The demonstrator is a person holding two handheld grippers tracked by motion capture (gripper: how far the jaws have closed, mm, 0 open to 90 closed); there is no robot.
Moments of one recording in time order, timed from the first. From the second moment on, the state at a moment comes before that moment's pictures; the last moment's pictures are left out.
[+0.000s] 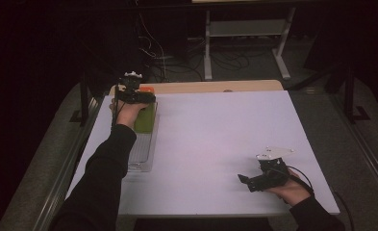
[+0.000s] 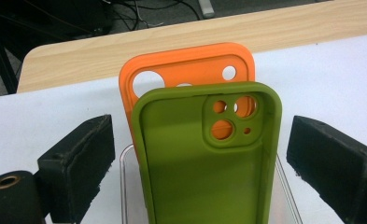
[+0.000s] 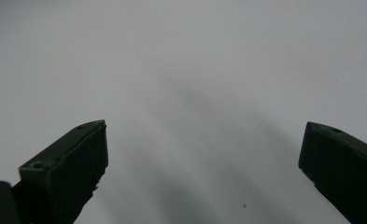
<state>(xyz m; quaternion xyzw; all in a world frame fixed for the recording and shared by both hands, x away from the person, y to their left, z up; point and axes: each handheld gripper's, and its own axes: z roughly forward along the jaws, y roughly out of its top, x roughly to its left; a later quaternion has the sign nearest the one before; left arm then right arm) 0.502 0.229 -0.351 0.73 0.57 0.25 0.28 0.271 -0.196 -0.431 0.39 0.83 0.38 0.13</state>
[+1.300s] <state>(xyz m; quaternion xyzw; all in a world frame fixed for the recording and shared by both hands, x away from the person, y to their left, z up) 0.383 0.234 -0.329 0.82 0.35 0.14 0.43 0.289 -0.188 -0.425 0.35 0.83 0.41 0.14</state>
